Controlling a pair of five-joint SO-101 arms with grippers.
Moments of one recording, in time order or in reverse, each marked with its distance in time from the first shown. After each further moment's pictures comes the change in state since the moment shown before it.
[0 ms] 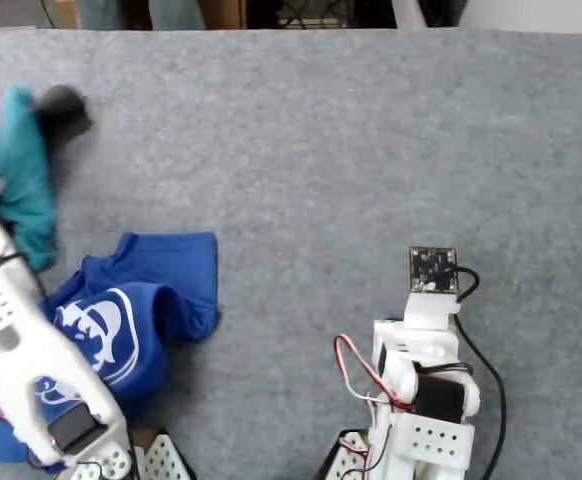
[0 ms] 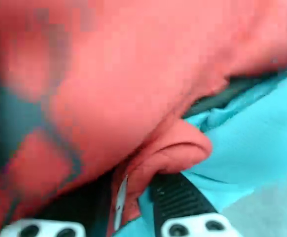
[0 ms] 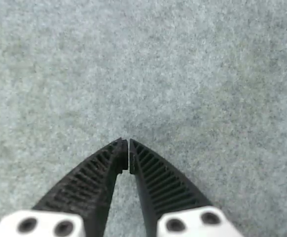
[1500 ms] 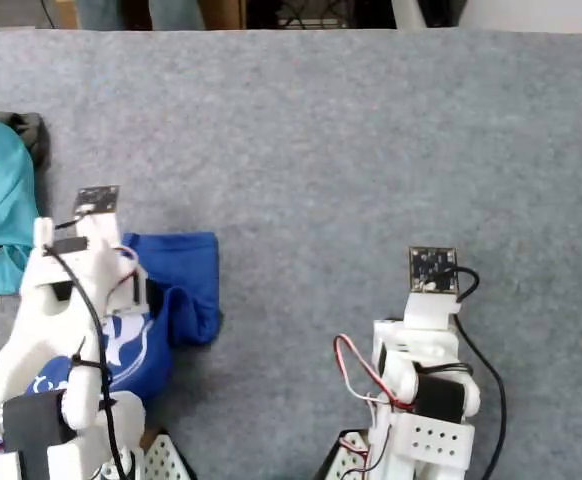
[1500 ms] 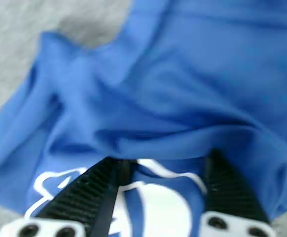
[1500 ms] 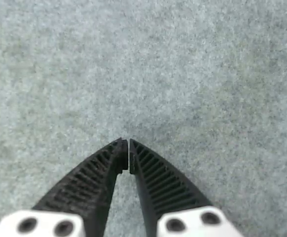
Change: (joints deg) left arm 33.7 -73.2 118.1 -27.8 -11.3; right arm 0.0 0.0 0.0 0.0 0.0
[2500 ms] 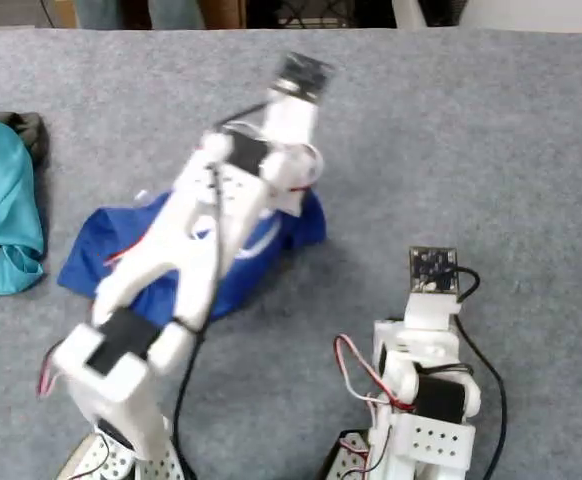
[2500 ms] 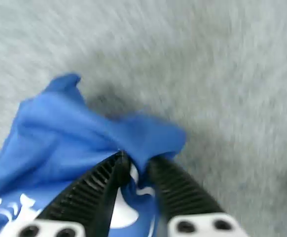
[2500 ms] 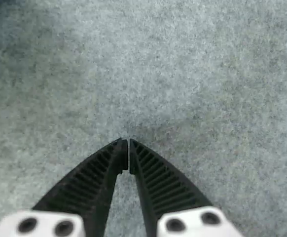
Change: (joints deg) left arm 39.2 31.8 -69.5 18.3 7.3; right arm 0.0 0.0 0.0 0.0 0.0
